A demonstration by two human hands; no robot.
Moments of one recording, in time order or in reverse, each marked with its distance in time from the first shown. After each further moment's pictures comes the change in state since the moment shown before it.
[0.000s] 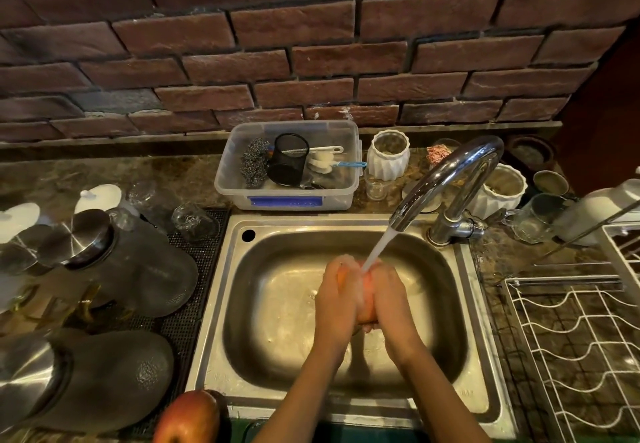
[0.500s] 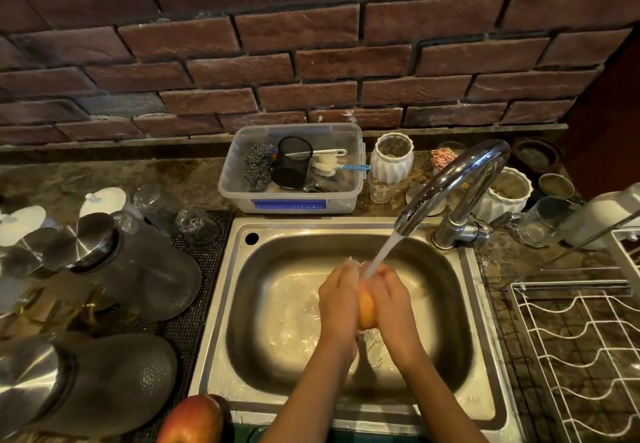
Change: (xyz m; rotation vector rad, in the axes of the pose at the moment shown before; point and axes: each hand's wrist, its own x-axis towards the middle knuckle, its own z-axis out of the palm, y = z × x) left_hand 0.000 0.013 0.004 -0.253 0.058 -0.230; right_hand -0.006 0.009 0.001 0.070 0.017 -0.182
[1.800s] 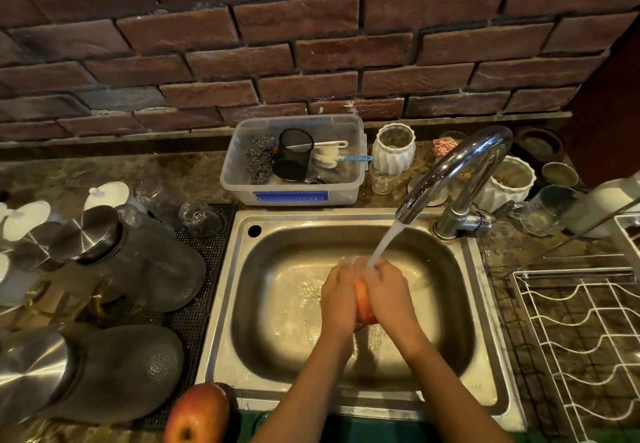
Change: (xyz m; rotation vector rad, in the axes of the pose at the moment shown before) left_hand 0.009 -0.018 -0.010 0.090 0.009 0.000; right_hand 0.012 0.000 0.010 -0.225 0.041 0.058
